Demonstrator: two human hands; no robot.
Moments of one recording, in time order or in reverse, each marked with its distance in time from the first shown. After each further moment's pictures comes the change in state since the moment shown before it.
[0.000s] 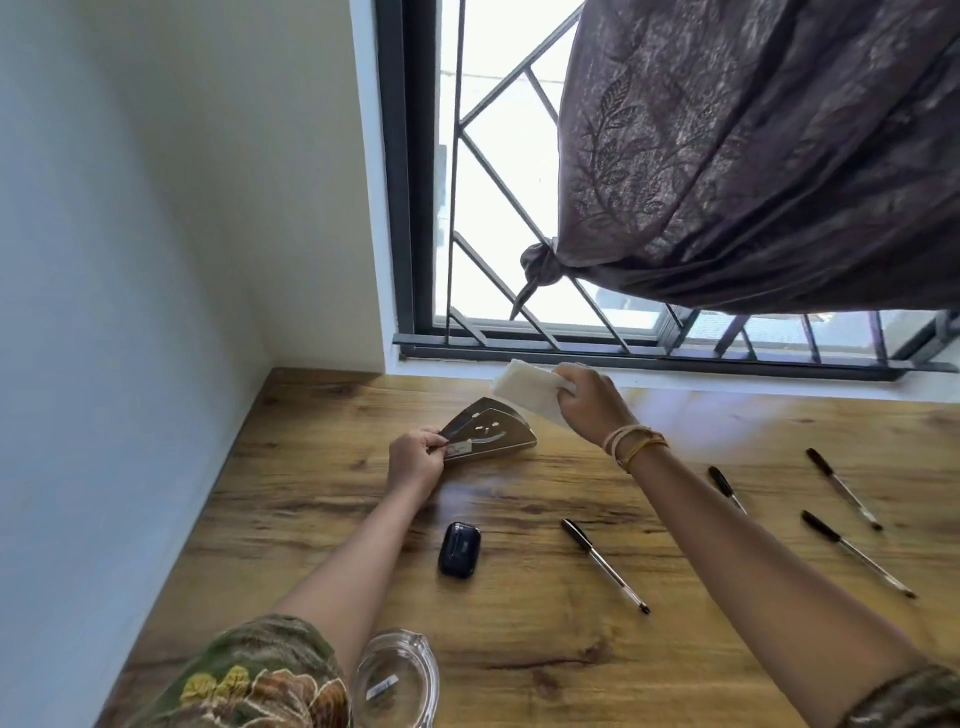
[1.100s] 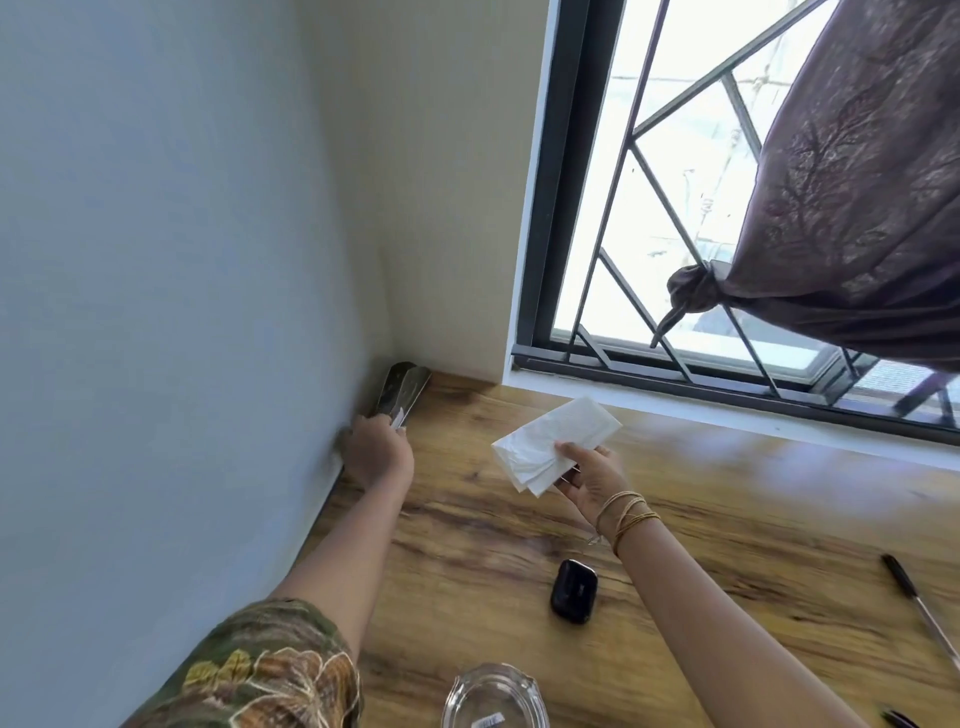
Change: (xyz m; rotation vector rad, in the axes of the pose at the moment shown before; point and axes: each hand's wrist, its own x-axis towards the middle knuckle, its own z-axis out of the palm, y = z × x) left_hand 0.041 -0.087 -0.140 0.450 0.435 -0.479; right_hand 0.008 -0.070 0.149 1.408 -0.151 0.726
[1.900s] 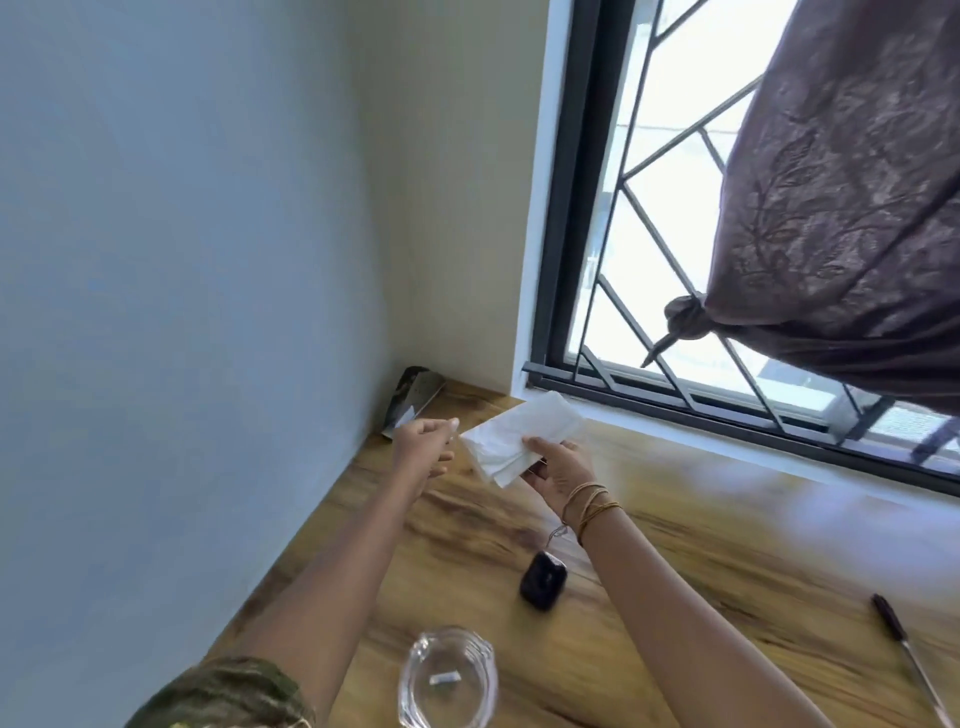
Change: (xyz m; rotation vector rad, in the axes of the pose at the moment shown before) left_hand -0.081 0.034 -0.043 -0.865 -0.413 -0.229; right_hand -0.029 -0.012 0.013 -0.031 -0.228 0.048
